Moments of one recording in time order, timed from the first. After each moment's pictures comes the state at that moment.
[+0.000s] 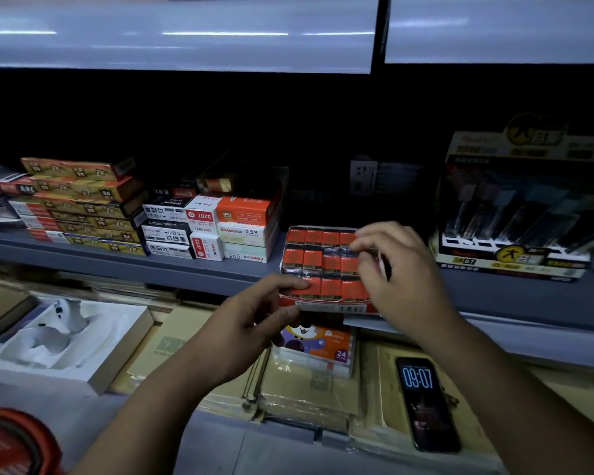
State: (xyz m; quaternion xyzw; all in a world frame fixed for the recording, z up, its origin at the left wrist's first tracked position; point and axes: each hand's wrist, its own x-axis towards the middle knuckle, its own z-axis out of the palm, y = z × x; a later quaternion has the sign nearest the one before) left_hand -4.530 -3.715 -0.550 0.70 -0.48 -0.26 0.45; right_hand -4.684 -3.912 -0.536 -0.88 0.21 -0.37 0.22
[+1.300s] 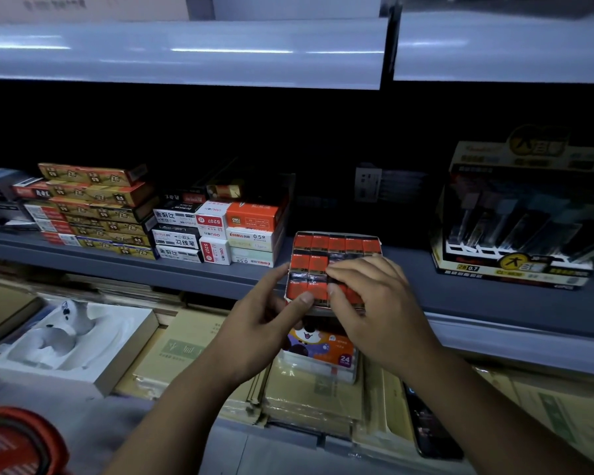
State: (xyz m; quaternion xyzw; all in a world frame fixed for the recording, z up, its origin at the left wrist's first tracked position) left_hand -4.546 -3.725 -0.549 0.70 -0.39 -0.25 0.53; right_hand -4.675 -3.877 -0.548 -0.92 0.19 -0.32 0.14
